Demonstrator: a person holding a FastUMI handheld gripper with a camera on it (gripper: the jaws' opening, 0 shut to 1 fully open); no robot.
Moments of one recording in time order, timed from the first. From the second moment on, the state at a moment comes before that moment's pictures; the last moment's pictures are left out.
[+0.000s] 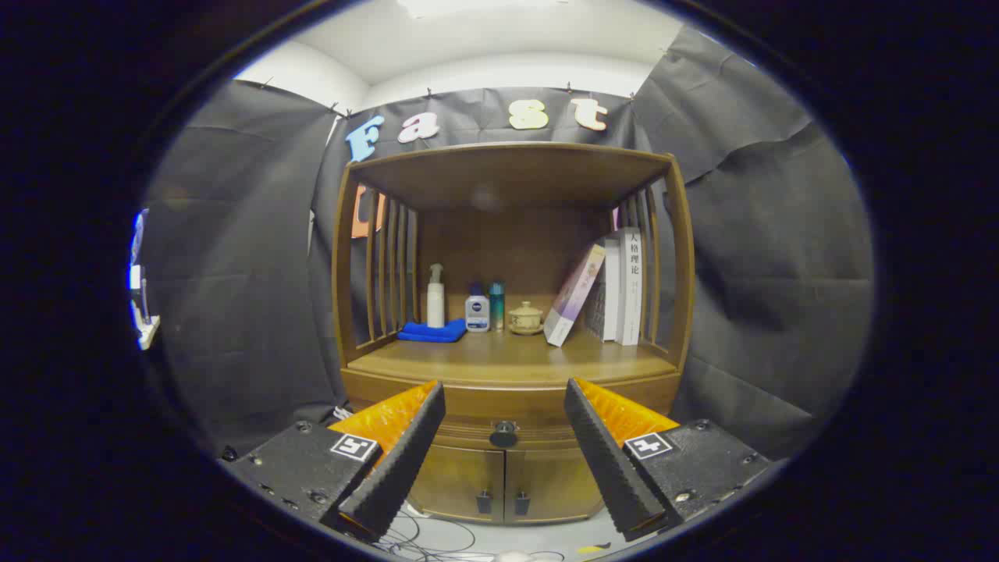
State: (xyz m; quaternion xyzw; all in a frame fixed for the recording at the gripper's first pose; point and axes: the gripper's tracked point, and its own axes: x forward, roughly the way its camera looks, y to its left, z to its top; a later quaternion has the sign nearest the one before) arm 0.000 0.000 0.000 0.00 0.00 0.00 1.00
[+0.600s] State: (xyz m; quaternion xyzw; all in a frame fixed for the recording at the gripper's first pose) arm 0.004 -0.012 0.002 0.01 0.00 -0.03 1.00
